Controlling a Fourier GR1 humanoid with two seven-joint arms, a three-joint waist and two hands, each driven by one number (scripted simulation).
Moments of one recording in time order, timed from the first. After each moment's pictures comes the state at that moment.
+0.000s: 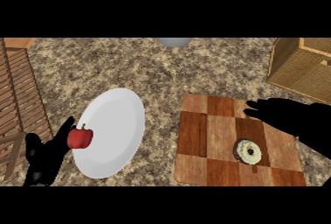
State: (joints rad) left arm 0.12 0.32 -0.09 -1.50 0.18 0.11 0.22; right arm -0.35 -0.90 0.26 -2.07 0.07 0.75 0.40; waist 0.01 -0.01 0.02
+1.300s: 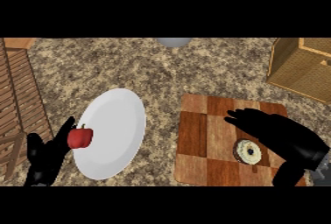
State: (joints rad) left arm 0.12 0.29 -0.06 -1.50 0.15 0.08 0.23; right arm -0.22 -0.69 0.40 -1.85 0.55 0.57 0.10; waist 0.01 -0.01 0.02
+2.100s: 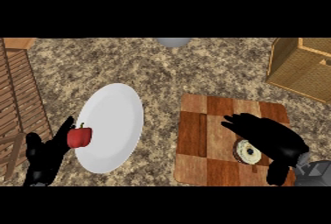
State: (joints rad) left arm 0.11 0.28 -0.03 -1.48 0.13 0.06 0.22; right arm -0.22 -0.64 0.46 -1.72 0.71 0.55 0.06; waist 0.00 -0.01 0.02
